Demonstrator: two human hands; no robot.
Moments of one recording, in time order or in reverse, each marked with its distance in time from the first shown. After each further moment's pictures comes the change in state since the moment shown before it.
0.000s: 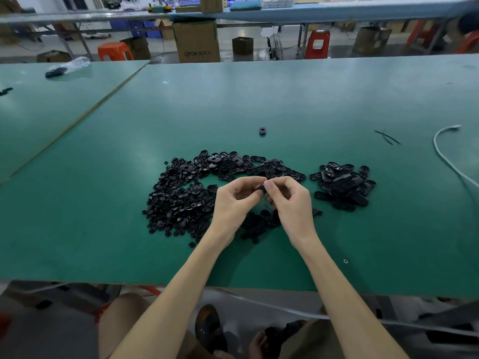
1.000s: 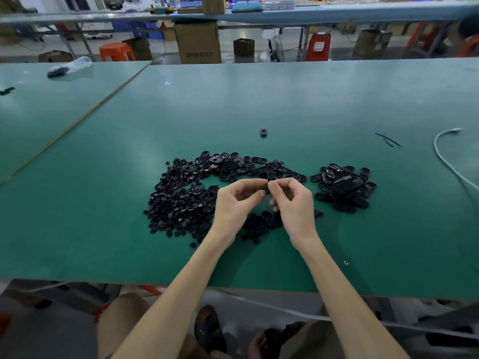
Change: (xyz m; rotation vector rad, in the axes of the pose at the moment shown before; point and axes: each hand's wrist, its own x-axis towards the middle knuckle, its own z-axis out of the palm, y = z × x) left_hand 0.000 -0.003 -0.002 0.013 0.017 0.005; right_hand 0.000 0.001 0.000 -0.024 0.028 0.028
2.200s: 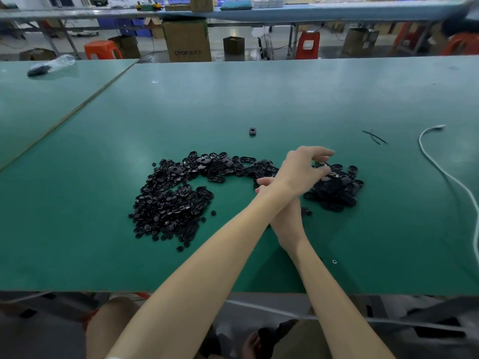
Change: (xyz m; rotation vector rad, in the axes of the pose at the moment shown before) left_hand 0.062 0.058 0.125 0.510 -0.392 0.042; right_hand -0.003 -0.007 -0.003 0.230 -0.090 0.108
